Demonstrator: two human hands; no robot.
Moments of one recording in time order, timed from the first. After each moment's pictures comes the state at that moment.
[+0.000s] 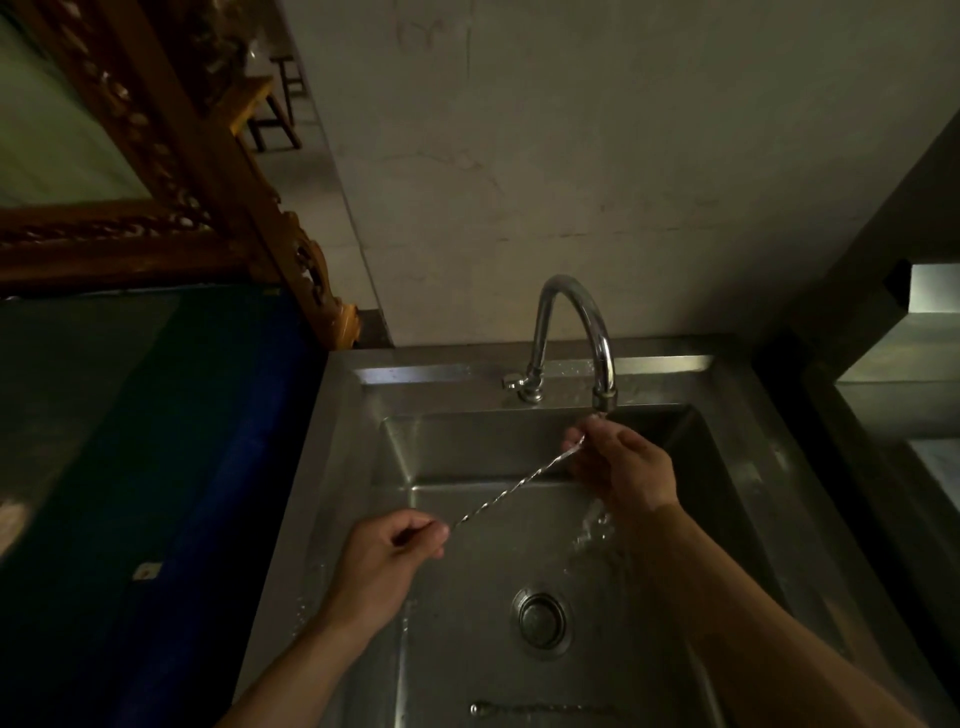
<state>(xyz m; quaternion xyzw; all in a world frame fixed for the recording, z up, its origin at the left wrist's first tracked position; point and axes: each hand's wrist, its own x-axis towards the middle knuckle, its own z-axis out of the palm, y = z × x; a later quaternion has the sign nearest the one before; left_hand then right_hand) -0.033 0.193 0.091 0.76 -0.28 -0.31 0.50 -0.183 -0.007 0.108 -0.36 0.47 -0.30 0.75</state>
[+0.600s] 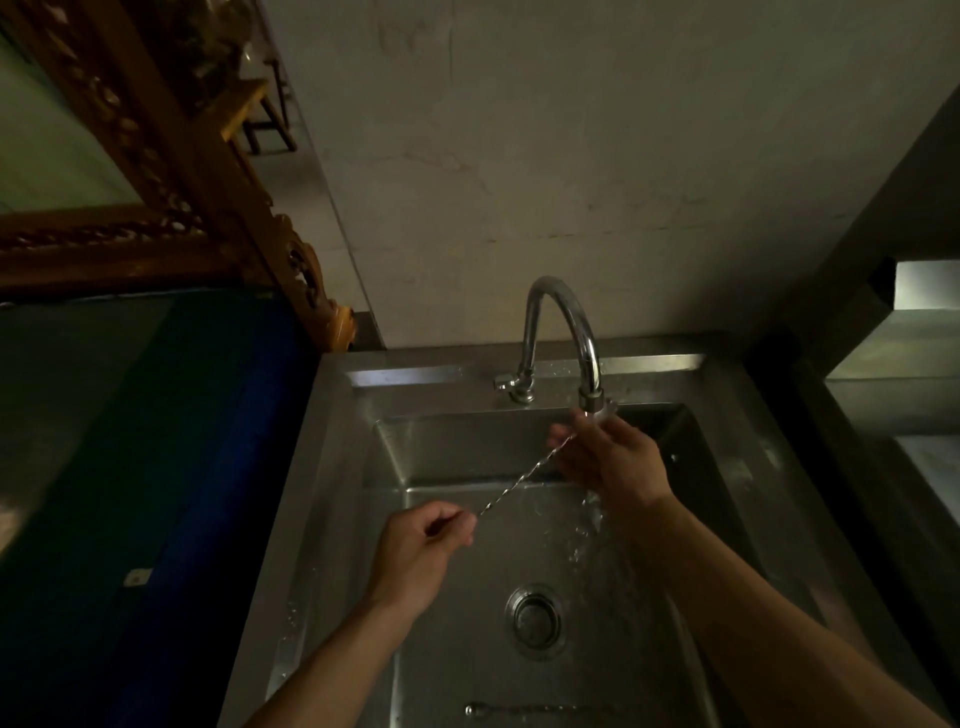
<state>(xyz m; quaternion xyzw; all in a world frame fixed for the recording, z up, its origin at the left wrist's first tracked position) -0.058 0.158 0.083 0.76 -0.26 -0.32 0.51 -0.187 -0.014 0.111 -0.41 0.45 -0.28 0.74</state>
